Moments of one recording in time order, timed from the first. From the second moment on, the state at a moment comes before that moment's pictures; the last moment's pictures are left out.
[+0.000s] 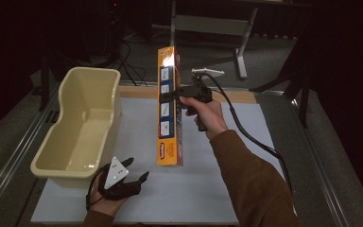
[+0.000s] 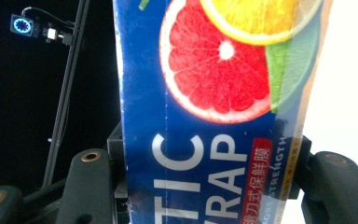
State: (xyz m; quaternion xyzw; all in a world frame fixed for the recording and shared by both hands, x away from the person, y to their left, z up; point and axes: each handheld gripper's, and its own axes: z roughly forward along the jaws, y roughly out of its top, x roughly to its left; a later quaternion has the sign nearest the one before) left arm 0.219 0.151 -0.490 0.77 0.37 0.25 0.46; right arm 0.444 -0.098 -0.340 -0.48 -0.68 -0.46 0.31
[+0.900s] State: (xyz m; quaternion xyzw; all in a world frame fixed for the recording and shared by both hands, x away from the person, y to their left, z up) left arm 0.219 0.151 -0.489 0.76 0.37 0.26 0.47; right arm 0.449 -0.069 -0.324 -0.48 -0.67 -0.47 0.32
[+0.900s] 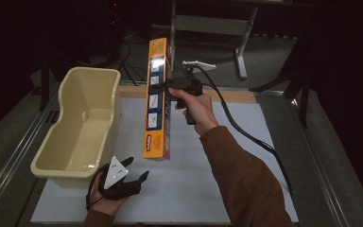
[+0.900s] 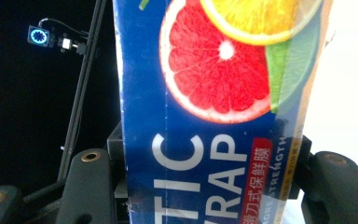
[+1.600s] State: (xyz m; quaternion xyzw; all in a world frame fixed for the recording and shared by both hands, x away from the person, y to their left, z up) left arm 0.219 0.153 -0.489 0.75 0.37 0.26 0.47; right arm 0.463 -0.021 -0.326 -0.51 -0.62 -0.49 0.35
